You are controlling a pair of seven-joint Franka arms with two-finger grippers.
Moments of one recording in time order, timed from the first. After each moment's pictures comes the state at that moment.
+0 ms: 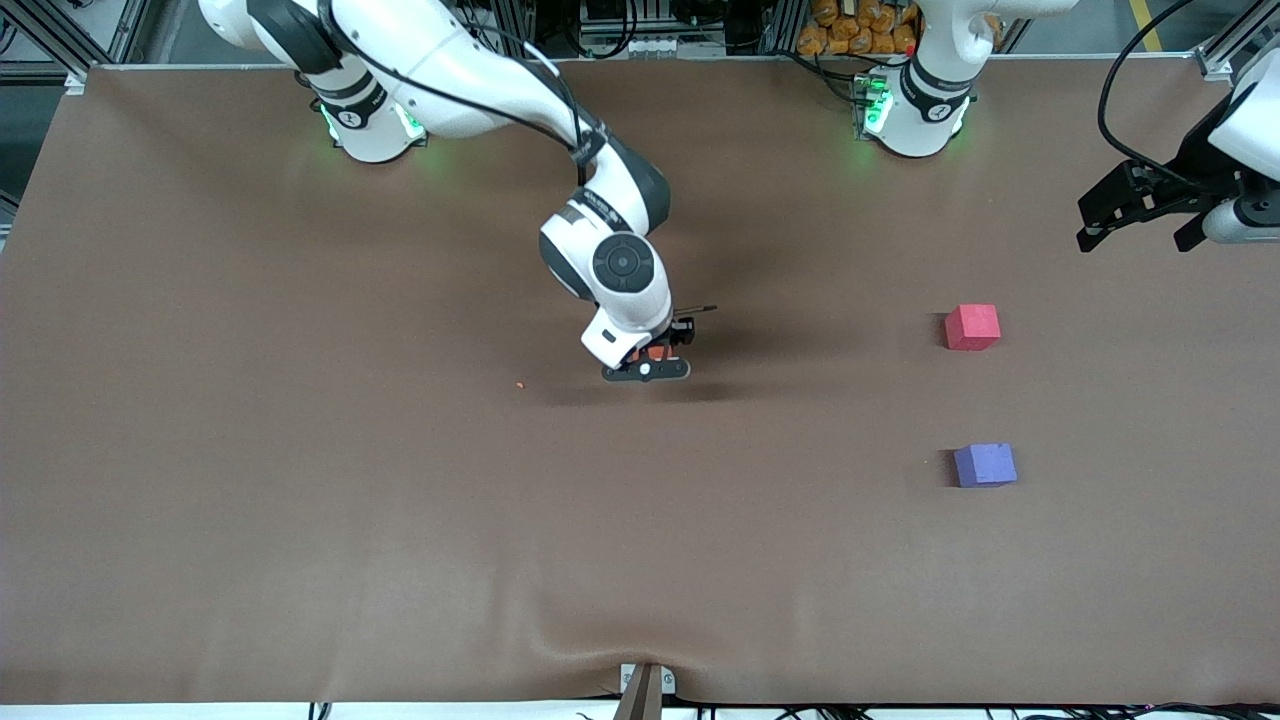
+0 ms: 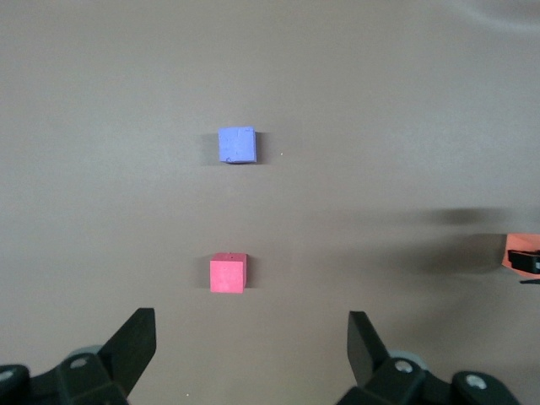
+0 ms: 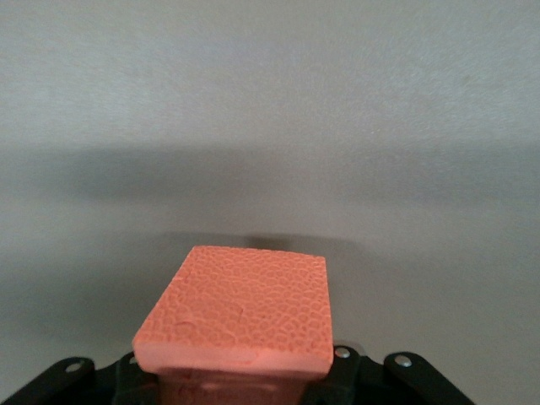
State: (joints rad) left arm -0.16 -0.07 0.05 -1.58 0.01 1.59 -0.11; right arm 0.71 0.81 0.13 -1.43 0.06 2.24 0.74
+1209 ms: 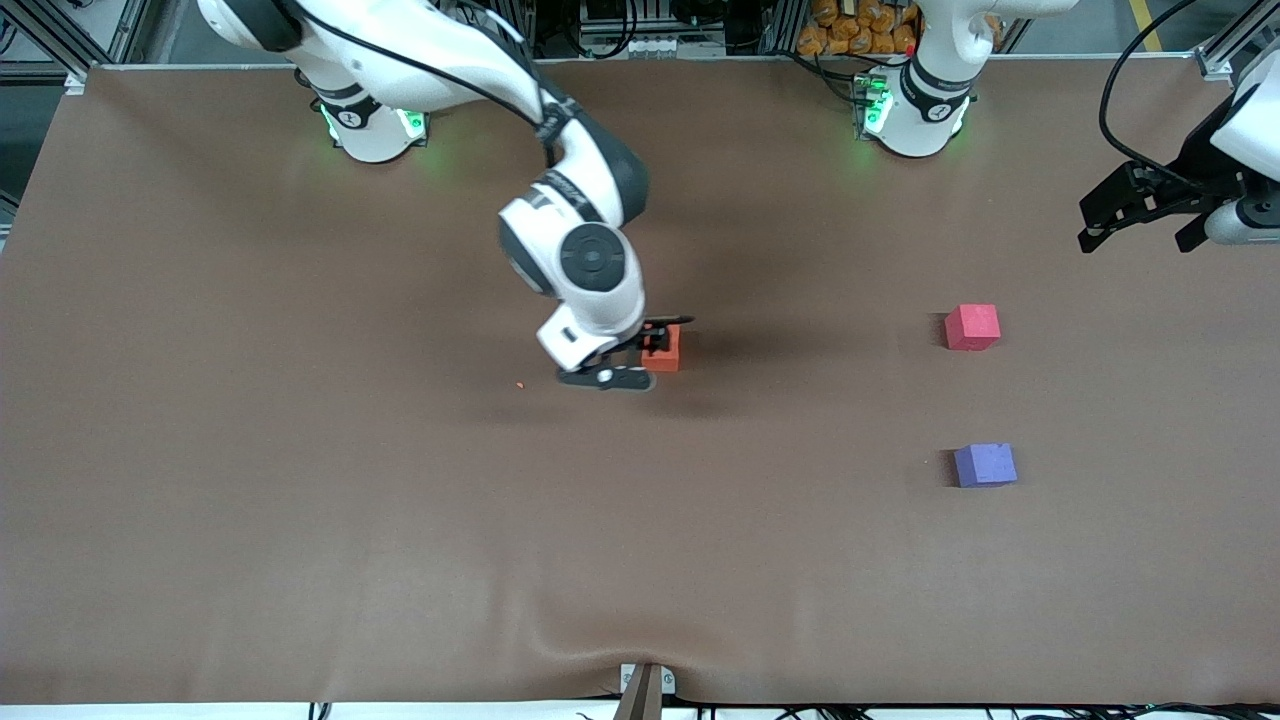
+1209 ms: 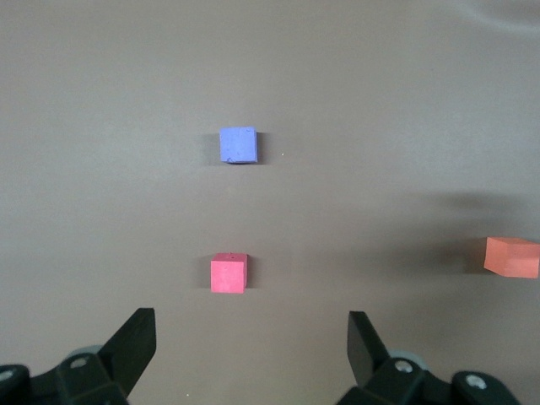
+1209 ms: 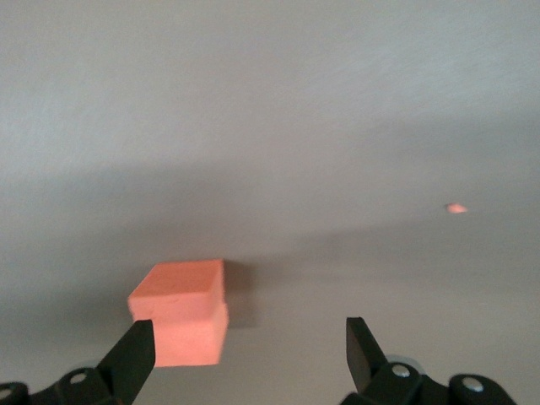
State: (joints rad) left arm -0.16 -0.07 0.05 -1.57 0.01 1.59 -0.11; right arm 0.62 0.66 0.10 -1.38 0.02 1.97 0.81
